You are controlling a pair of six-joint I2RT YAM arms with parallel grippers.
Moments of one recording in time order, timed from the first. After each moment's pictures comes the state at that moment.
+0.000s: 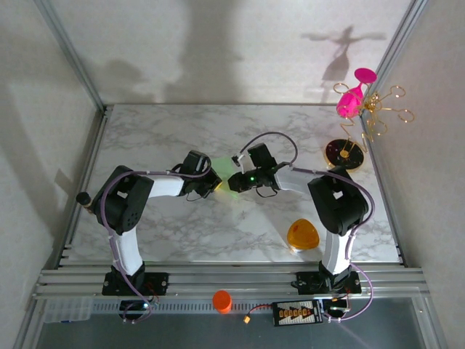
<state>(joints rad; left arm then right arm) -0.46 1.89 0.94 0.06 0.29 -1.25 0.61 1.89 1.09 -0.10 -0.57 0.25</state>
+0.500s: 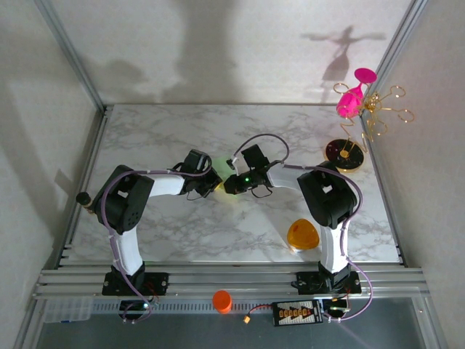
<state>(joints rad) -0.46 1.89 0.96 0.03 0.29 -1.23 0.62 1.99 1.17 -0.16 -0.60 0.25</state>
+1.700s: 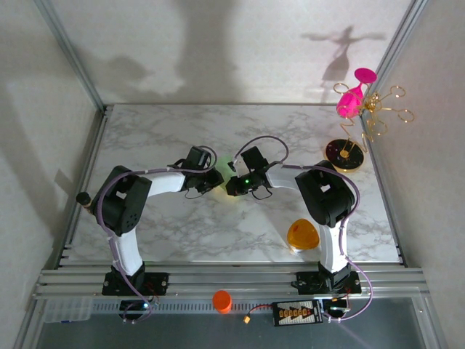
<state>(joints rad) -0.47 1.87 1.01 -0.08 0.29 -0.93 0.62 2.01 1.17 -0.18 -0.54 0.27</state>
